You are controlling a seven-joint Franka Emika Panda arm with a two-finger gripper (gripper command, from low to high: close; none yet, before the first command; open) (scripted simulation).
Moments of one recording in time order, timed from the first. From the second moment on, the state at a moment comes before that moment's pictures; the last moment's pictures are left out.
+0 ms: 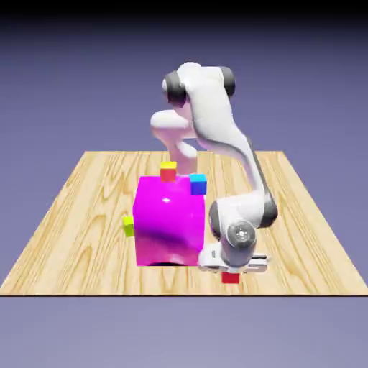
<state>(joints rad) 0.14 0.64 0.11 -1.91 0.09 2.00 0.99</state>
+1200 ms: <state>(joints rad) 0.15 -0.56 -0.16 -2.49 -0.21 1.39 0.58</state>
